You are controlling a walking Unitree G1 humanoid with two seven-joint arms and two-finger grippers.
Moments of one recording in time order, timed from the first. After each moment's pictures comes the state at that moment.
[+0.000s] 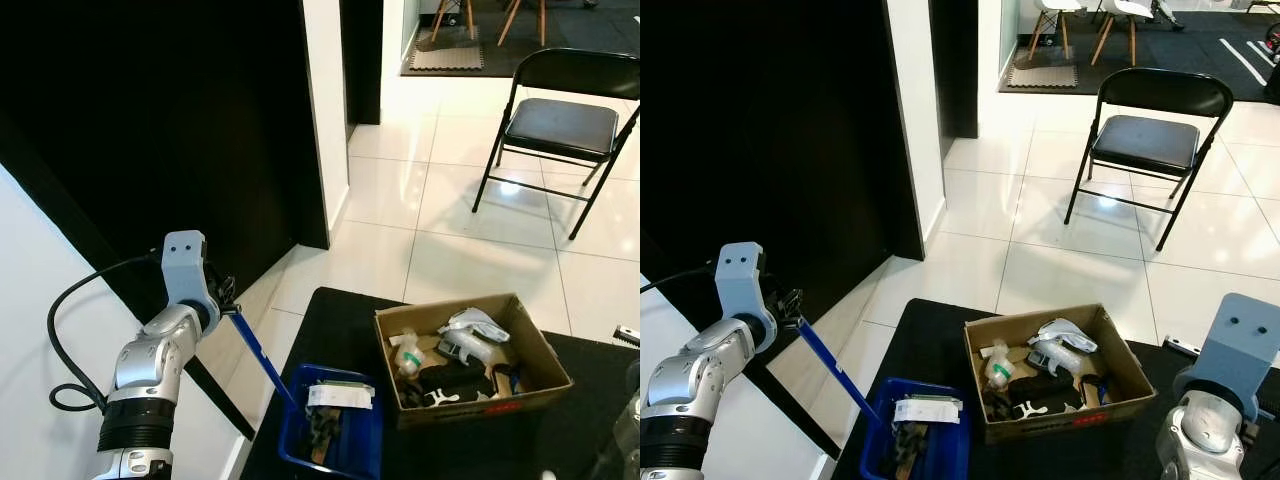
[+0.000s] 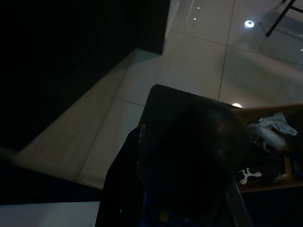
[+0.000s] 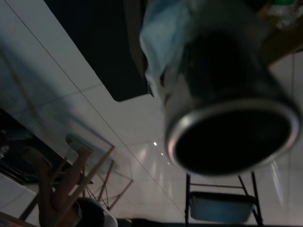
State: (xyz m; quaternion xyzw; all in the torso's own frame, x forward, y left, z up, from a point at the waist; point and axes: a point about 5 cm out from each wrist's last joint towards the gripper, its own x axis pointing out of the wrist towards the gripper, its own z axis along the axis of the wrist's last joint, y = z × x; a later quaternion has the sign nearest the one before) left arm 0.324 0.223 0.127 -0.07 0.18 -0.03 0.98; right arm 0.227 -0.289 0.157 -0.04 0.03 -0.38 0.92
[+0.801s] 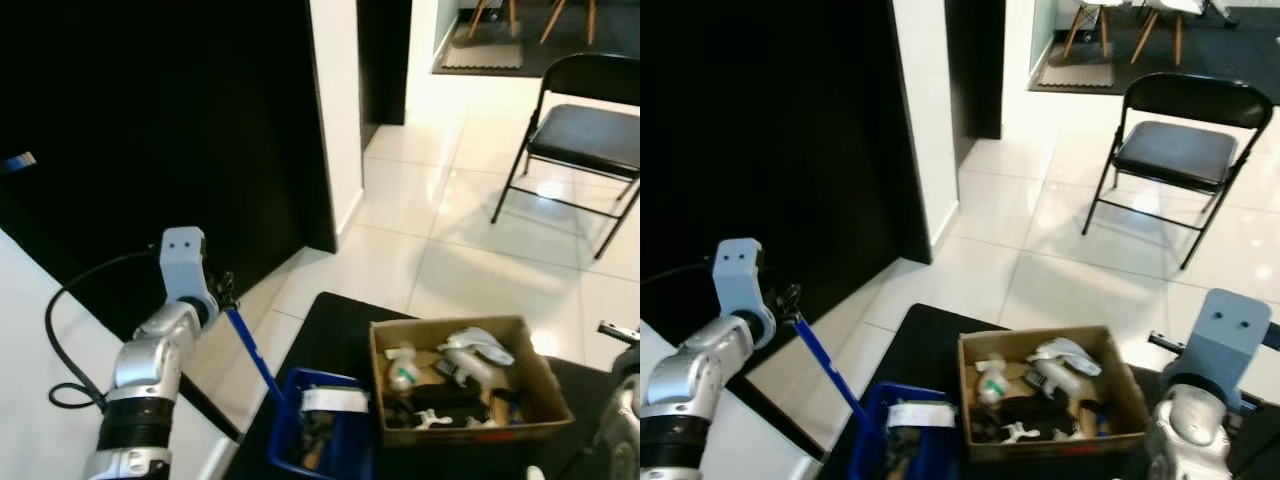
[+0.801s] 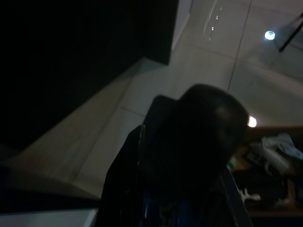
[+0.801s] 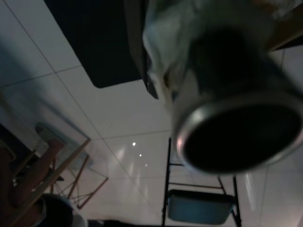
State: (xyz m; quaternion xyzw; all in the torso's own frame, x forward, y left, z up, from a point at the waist) left arm 0.324 0.225 0.130 -0.06 0.17 -0.02 0.98; right arm 0.233 -0.284 0.150 -0.04 0.03 -0.36 0.93
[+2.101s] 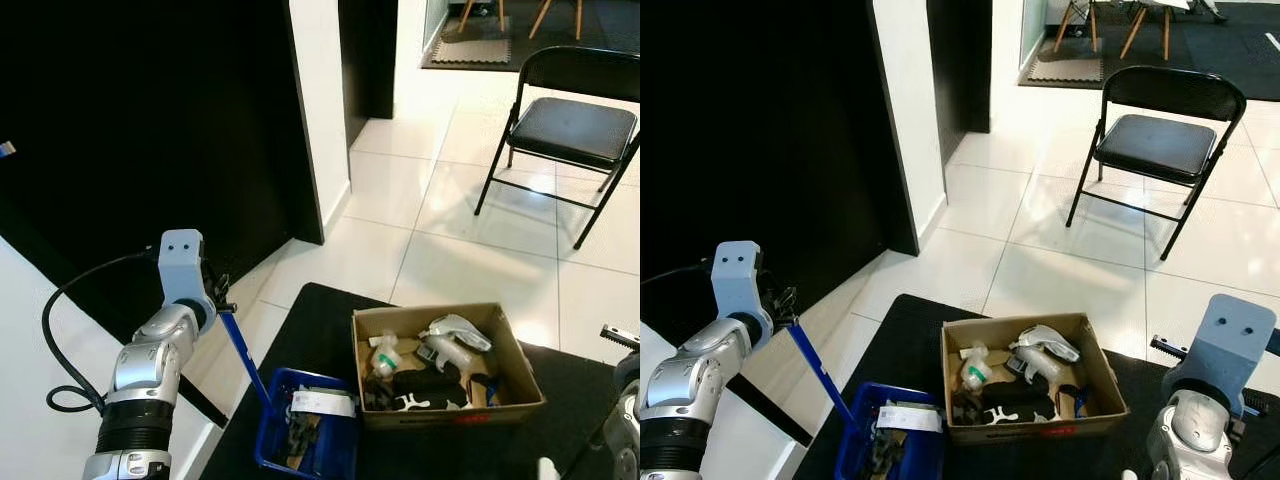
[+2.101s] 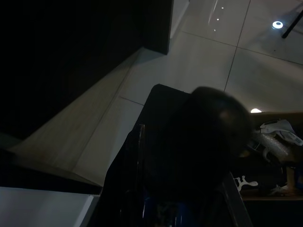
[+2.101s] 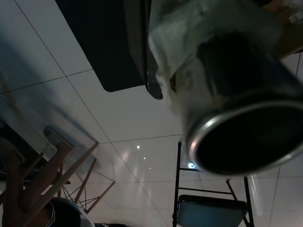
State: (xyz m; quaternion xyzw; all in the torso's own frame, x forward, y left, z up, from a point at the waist) left arm 0.323 0.227 0.128 -0.05 0.17 -0.01 0.98; right arm 0.230 -0.284 0.146 -0.04 0.04 -0.37 0.93
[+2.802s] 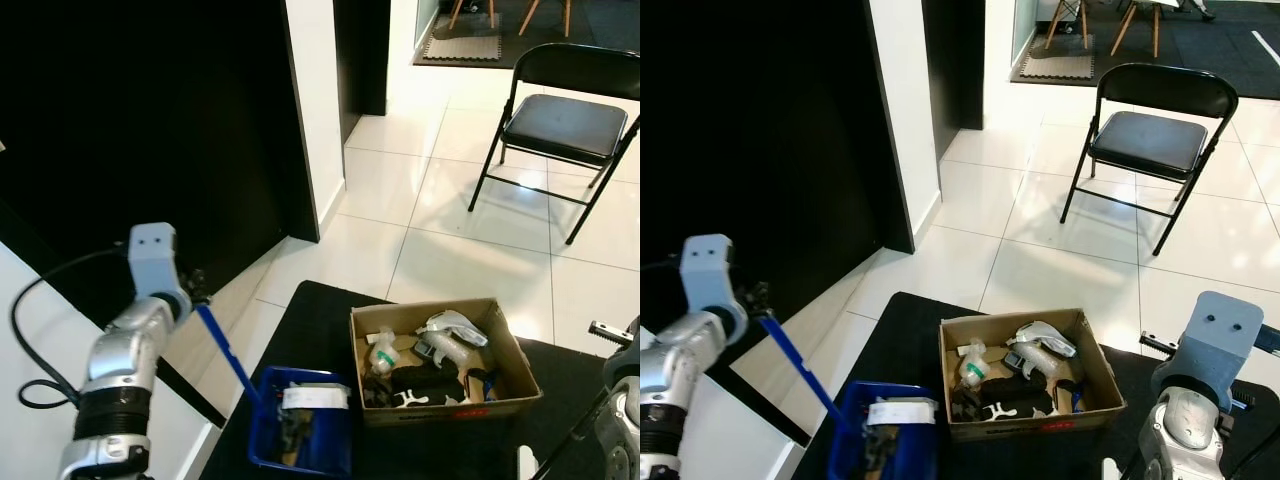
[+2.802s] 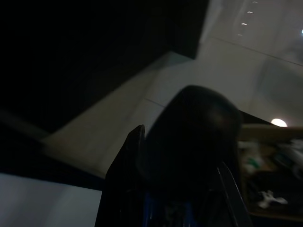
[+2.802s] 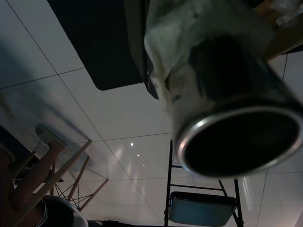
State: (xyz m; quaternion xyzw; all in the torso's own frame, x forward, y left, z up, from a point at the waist) left arm 0.325 0.280 0.141 -0.03 0.17 0.07 0.98; right arm 0.235 -0.276 0.146 -0.03 0.03 -0.34 0.94
